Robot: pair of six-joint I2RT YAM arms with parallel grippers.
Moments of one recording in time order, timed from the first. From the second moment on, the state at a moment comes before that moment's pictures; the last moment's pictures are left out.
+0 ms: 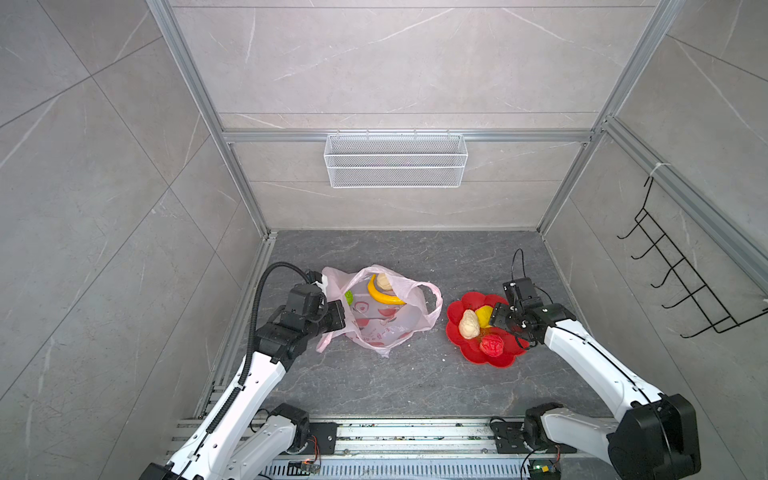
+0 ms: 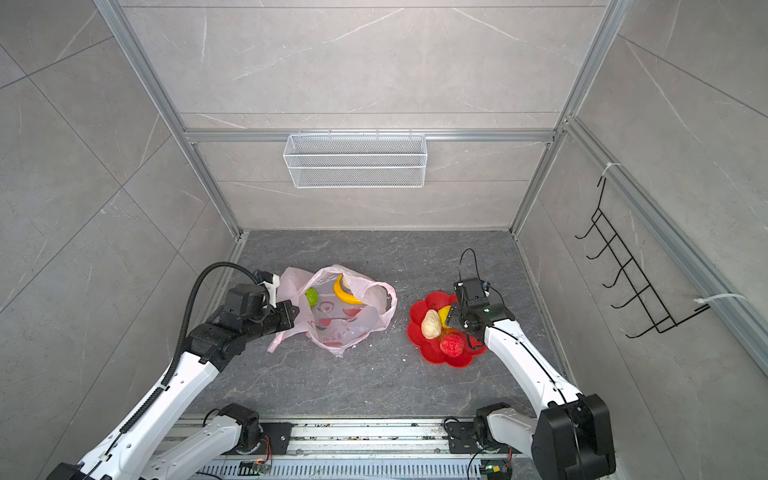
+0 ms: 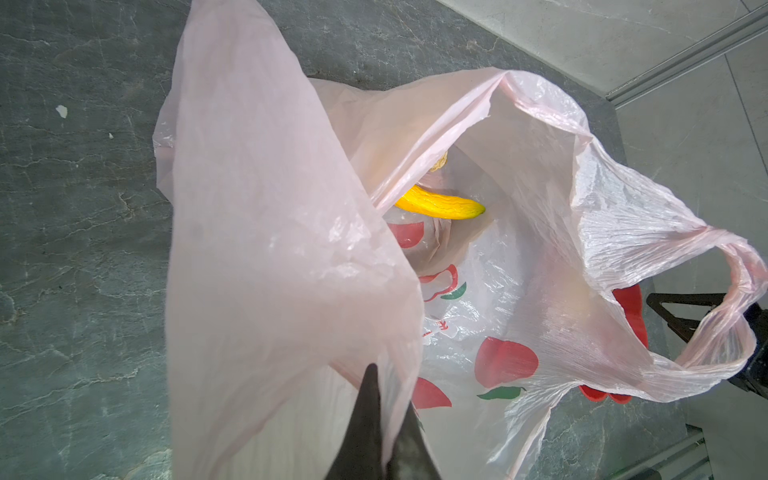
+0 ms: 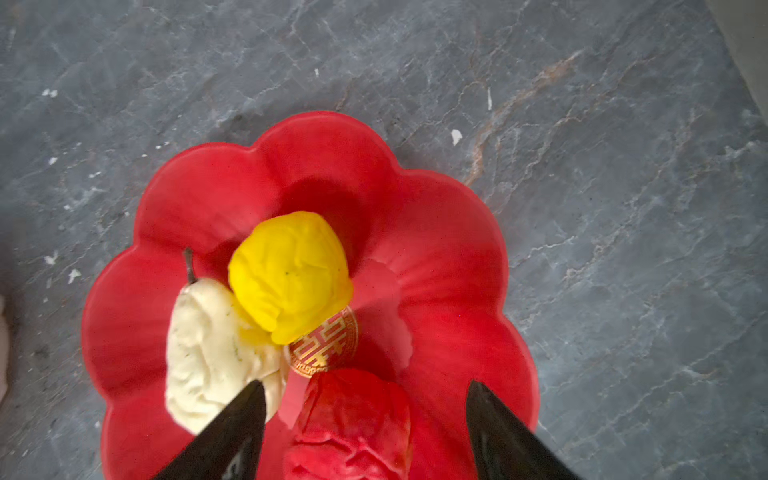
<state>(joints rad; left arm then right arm) -0.37 0.91 0.85 -0.67 0.11 -0.53 0.26 1.17 0.85 -0.77 0.22 0.59</state>
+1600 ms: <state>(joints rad) -0.37 0.86 0.83 -0.74 0.14 -0.52 1.03 2.00 1.71 -0.63 0.28 0.33</state>
